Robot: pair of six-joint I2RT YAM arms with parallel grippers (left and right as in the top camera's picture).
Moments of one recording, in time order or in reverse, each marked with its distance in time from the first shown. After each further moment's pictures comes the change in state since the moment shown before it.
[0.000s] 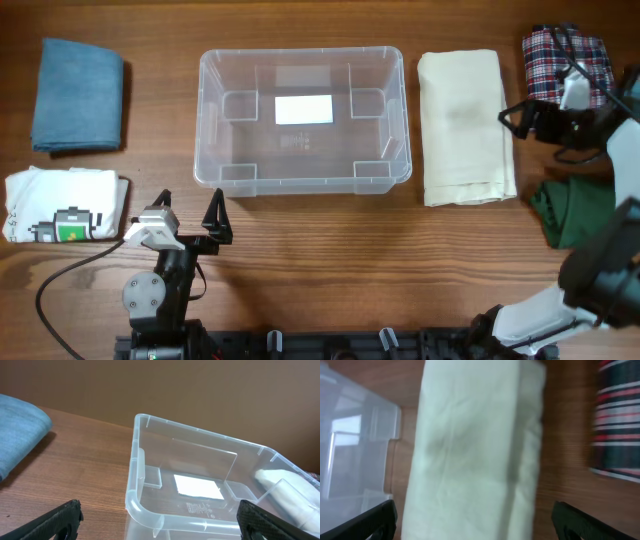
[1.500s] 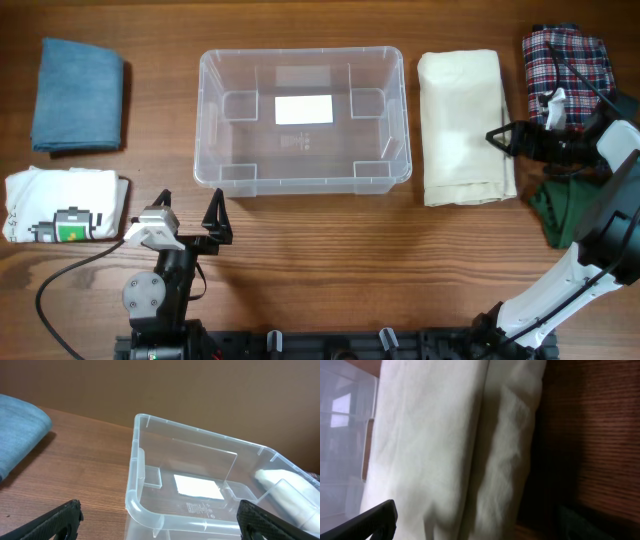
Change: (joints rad) left arm 0.000 0.000 0.000 0.000 0.000 0.000; right arm -0.061 0.254 -0.002 0.050 -0.130 -0.142
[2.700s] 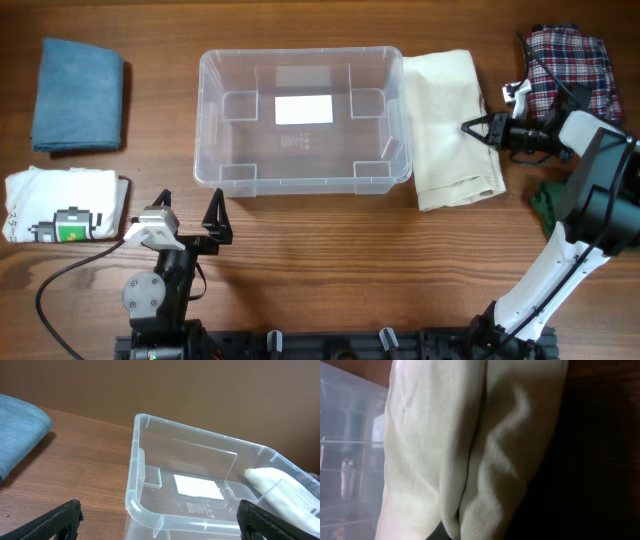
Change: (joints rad) left arm 0.000 0.000 0.000 0.000 0.000 0.000; right arm 0.135 0.125 0.023 0.148 -0.156 0.211
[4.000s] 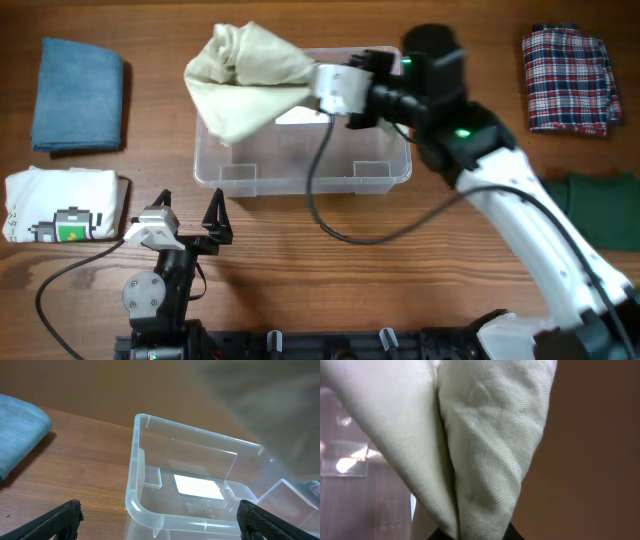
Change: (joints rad) left arm 0.000 0.000 0.000 0.000 0.000 0.000; right arm 0.887 -0.686 0.006 0.283 0.488 -0.696
